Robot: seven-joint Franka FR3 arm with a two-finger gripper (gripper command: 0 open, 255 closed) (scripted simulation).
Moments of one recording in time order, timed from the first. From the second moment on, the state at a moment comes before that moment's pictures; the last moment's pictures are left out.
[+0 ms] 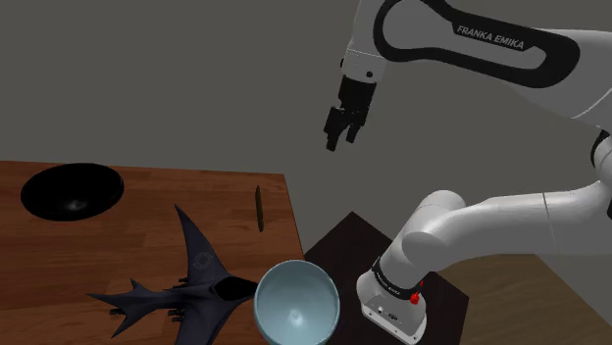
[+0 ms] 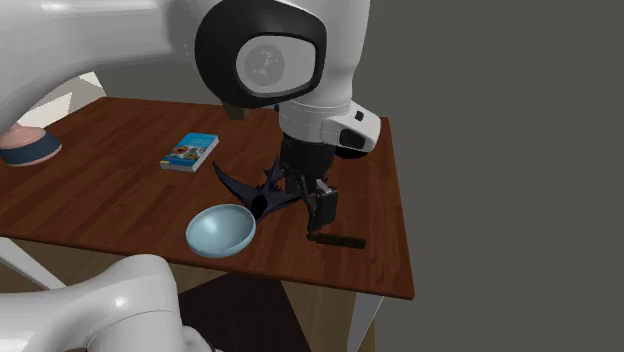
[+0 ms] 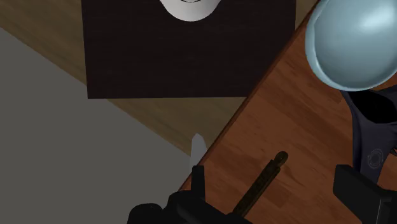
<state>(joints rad) 0.01 -0.78 0.07 -2.39 0.10 1.52 0.06</state>
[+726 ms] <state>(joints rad) -0.02 -0.57 0.15 -2.49 0.15 1.86 0.21</state>
